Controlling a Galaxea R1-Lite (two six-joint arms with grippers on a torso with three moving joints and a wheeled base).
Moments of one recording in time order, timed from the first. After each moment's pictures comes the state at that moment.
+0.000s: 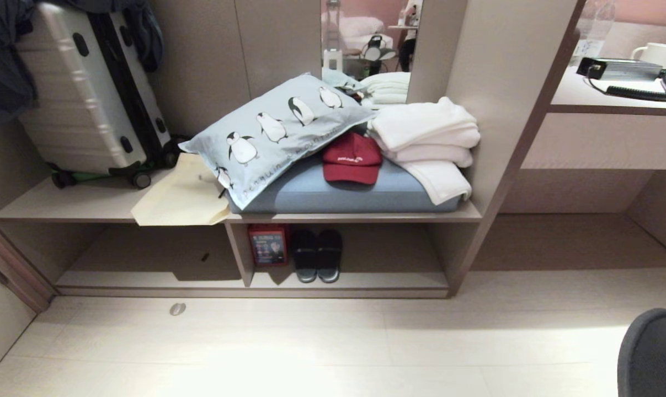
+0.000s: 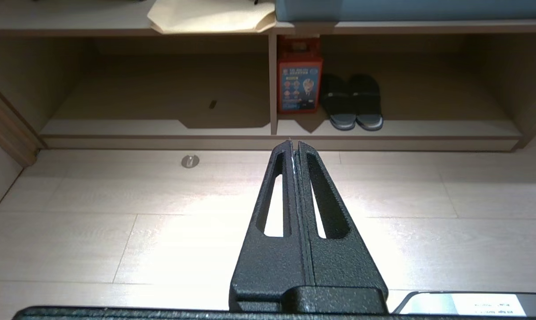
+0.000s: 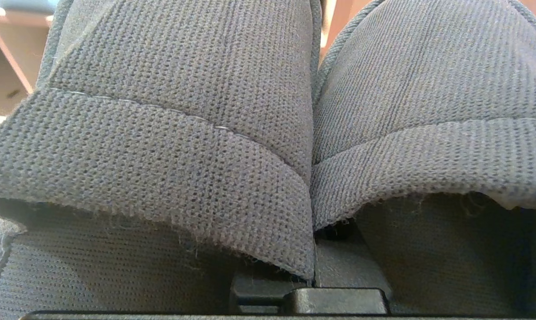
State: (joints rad) left arm 0.00 0.00 0.00 0.00 0.00 -0.01; right arm -0.01 0.00 0.00 0.00 0.01 -0.04
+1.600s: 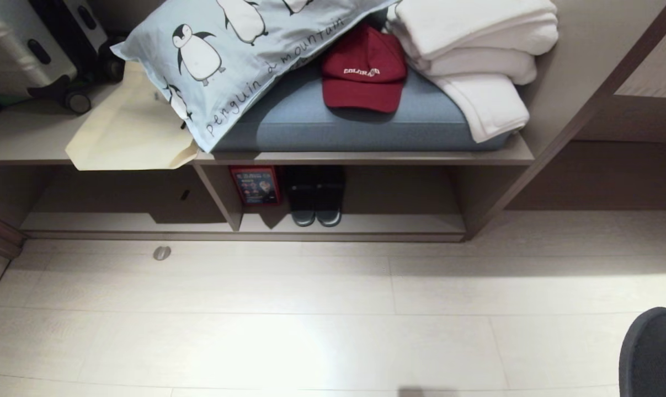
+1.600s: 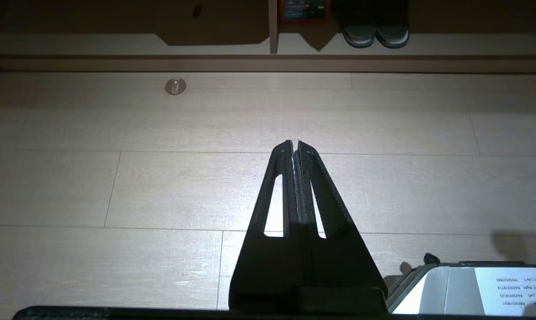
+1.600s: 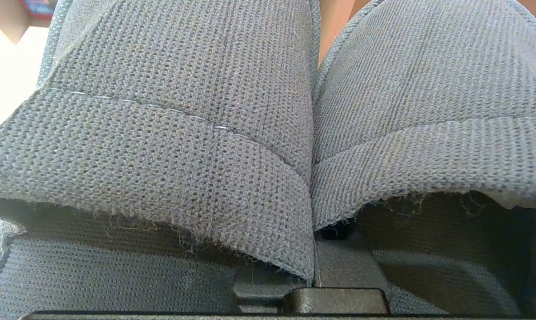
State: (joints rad) left arm 0.00 0.00 0.00 0.00 0.00 -0.01; right arm -0.01 0.00 0.00 0.00 0.00 -0.03
